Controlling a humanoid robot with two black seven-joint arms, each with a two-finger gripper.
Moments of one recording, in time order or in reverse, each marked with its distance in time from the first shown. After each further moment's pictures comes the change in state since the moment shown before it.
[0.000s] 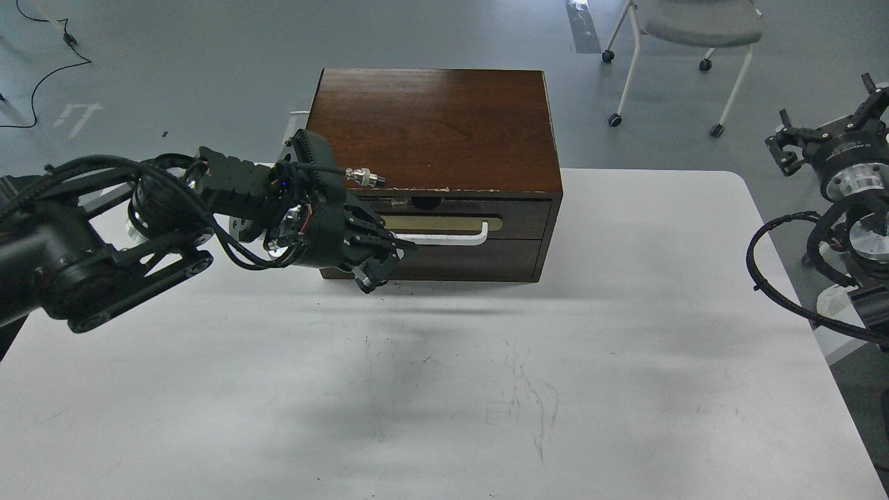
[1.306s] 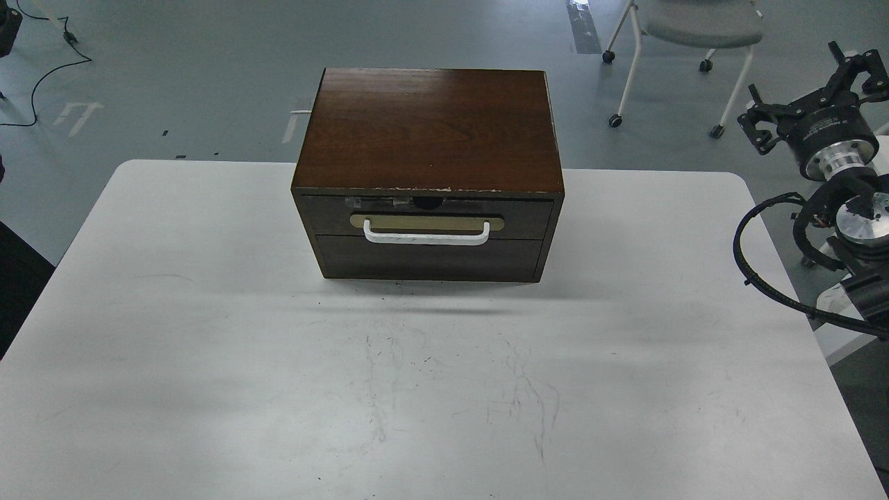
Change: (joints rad) left arm 0.070 -0.053 -0.203 1.169 -2.190 0.000 0.157; right arm 0.027 -0.015 -0.009 0.119 -0.002 0.051 0.002
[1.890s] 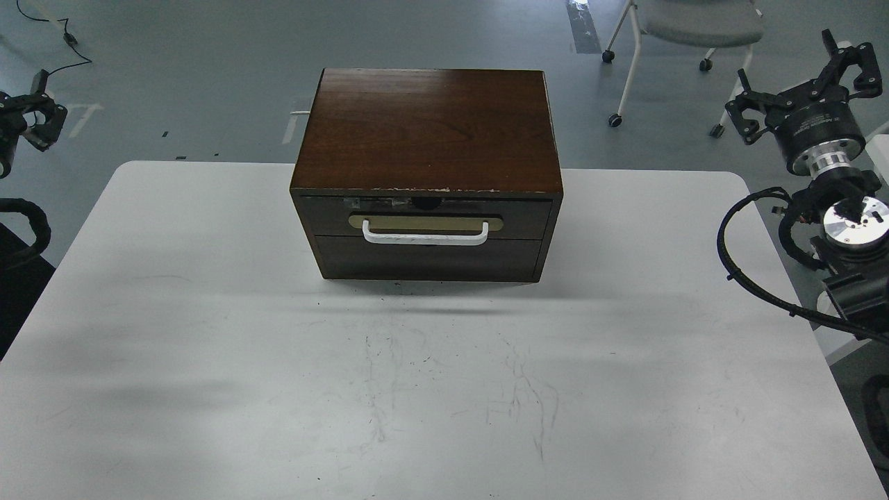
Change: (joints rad) left arm 0.120 -0.051 -0.007 0.018 -0.068 0.000 -0.002; right arm -0.013 0.094 0.059 -0.028 0.000 0.067 0.000
